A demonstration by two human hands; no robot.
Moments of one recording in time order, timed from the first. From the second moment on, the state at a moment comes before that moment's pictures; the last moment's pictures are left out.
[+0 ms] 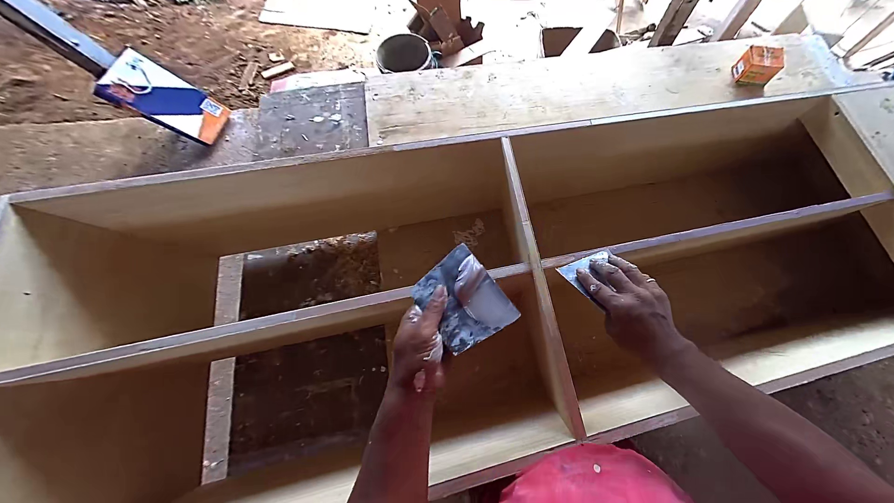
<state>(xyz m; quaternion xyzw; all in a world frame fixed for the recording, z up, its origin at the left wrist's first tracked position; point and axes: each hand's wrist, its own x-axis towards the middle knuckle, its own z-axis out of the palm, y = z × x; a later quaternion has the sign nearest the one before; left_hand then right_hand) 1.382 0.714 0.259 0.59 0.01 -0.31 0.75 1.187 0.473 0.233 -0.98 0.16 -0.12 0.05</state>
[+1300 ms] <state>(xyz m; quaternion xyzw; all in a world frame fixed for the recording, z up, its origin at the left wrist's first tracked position) 1.380 0.747 0.237 0.52 0.02 -0.41 0.75 1.229 0.515 0.189 -0.94 0.29 -0.16 0.02</state>
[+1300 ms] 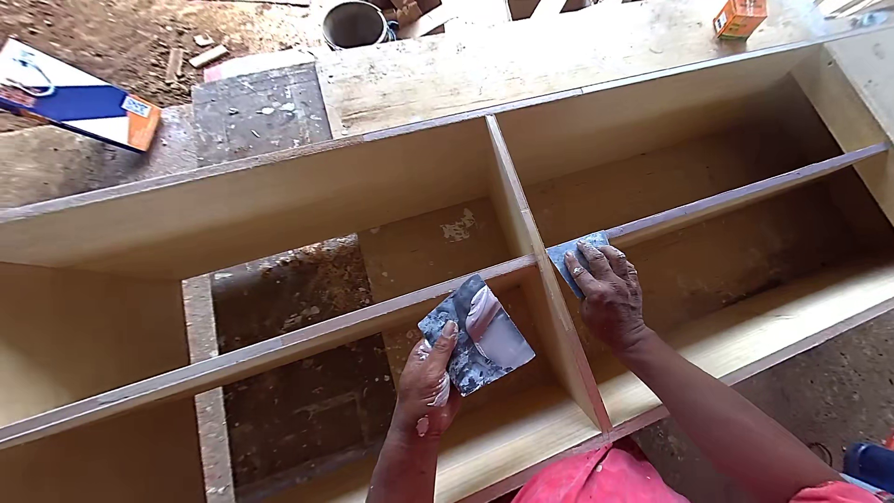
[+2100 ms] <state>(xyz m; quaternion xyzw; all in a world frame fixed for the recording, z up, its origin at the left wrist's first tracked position) 1.366 0.734 0.246 0.50 0.01 -0.42 0.76 1.164 0.515 0.245 -0.84 0.25 -0.25 0.41</state>
